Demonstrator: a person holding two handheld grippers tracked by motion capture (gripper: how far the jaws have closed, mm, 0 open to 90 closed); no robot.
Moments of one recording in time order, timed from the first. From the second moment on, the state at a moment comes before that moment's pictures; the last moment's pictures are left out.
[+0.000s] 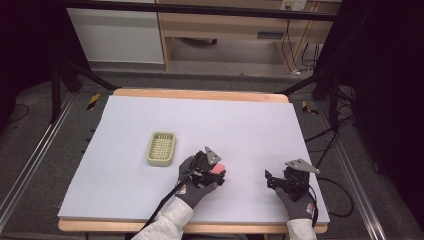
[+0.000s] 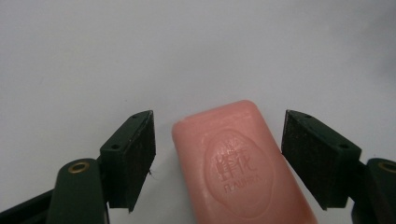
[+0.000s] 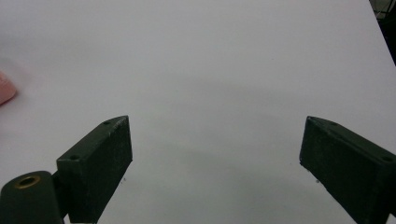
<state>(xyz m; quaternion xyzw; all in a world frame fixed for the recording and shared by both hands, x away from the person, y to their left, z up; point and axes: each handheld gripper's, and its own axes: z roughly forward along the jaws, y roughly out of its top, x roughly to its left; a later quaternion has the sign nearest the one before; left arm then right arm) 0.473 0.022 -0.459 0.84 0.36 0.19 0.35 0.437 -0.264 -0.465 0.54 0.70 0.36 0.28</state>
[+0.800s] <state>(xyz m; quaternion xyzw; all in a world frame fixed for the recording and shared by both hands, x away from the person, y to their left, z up) 0.477 0.022 -0.474 0.85 0.38 0.15 0.33 0.438 -0.262 -0.466 0.55 0.71 0.35 0.28</state>
